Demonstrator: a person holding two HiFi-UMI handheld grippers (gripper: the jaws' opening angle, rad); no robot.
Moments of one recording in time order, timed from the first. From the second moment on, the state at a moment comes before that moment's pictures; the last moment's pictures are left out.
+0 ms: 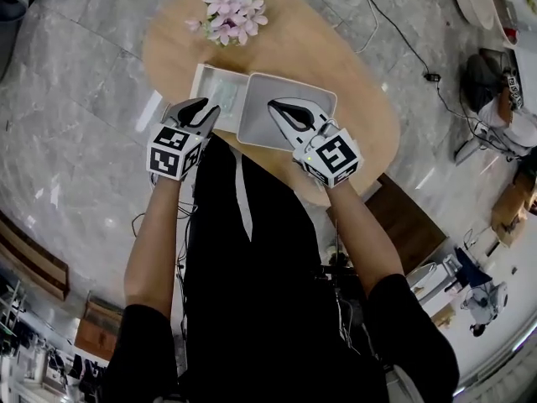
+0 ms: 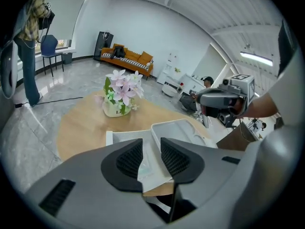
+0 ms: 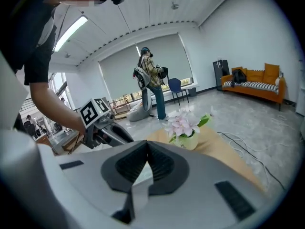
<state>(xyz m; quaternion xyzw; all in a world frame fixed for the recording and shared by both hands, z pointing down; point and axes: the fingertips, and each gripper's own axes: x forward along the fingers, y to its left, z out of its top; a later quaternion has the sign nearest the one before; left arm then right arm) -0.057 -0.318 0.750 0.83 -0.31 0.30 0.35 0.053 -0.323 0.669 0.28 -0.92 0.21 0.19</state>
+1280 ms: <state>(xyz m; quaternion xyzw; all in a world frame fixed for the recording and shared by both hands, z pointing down) -0.049 -0.327 0.888 0.71 -0.35 0.53 0.32 0.083 -0.355 0.717 0.27 -0.92 0.24 0.17</state>
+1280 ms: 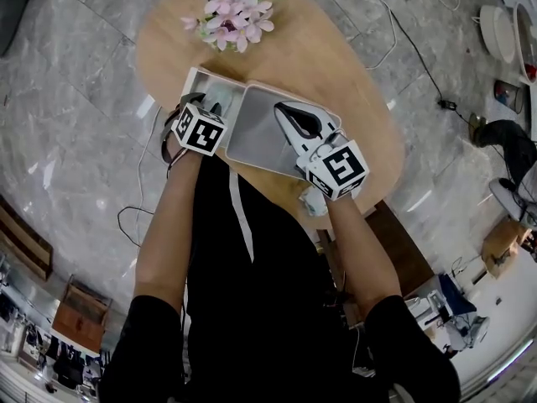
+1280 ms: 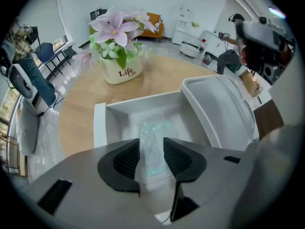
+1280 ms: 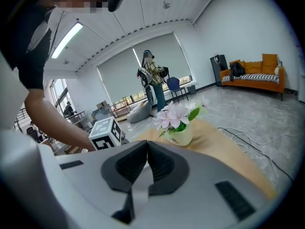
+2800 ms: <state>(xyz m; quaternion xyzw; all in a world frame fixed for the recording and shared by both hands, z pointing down) -0.051 -0.334 0.888 0.68 -0.39 0.51 0.34 0.084 -0.348 0.714 0.28 -0.92 0.24 0.15</state>
